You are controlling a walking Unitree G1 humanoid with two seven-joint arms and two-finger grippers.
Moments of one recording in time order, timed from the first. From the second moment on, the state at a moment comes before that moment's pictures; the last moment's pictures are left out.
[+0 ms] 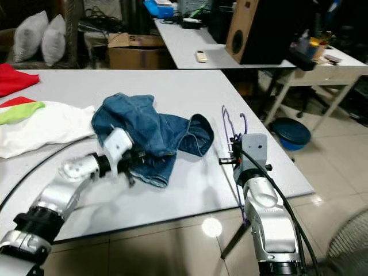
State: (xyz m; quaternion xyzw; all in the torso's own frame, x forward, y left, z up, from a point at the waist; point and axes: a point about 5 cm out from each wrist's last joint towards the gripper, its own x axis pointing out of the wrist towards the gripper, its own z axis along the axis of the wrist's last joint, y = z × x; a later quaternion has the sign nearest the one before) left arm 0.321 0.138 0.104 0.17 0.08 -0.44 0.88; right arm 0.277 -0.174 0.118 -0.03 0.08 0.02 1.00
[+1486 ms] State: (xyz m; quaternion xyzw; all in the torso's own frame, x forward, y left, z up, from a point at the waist) left arm 0.296 0.180 0.162 0.02 -0.01 -0.15 0.99; right arm 0.269 -0.133 0.161 0.05 0.00 0.08 1.00
